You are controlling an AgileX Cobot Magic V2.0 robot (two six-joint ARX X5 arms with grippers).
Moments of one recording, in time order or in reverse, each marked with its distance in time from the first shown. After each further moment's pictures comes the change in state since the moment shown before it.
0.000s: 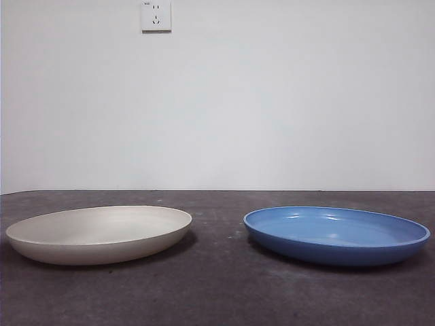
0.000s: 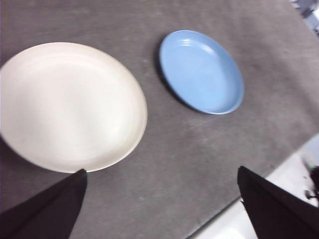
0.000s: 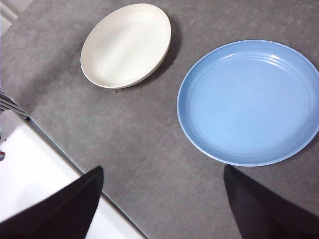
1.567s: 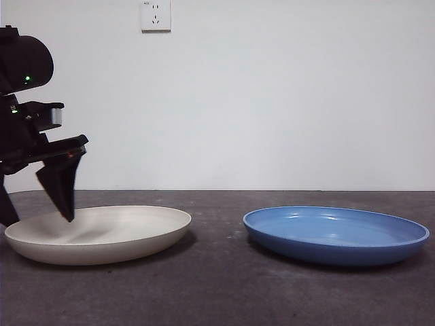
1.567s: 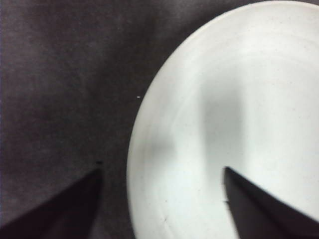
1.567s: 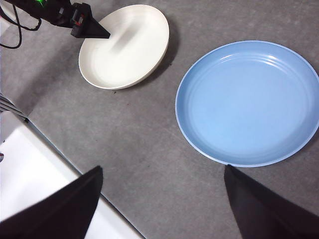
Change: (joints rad) left arm 0.001 0.835 0.011 0.479 -0.389 -0.061; right arm 0.000 0.002 0.000 0.005 0.004 0.001
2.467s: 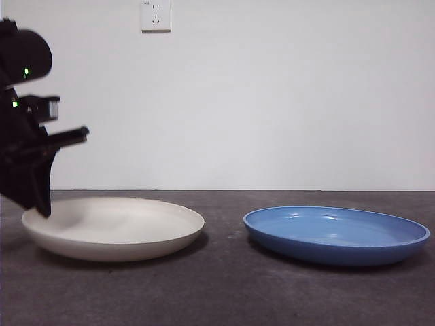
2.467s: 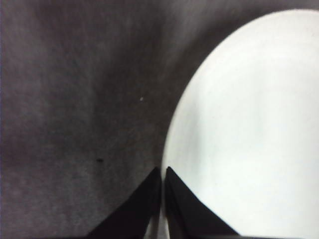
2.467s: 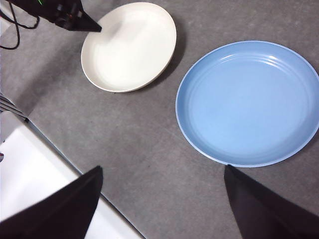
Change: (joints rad) left arm 0.000 -0.038 0.003 0.000 -0.001 -0.070; right arm 0.000 0.000 0.000 0.000 0.000 0.000
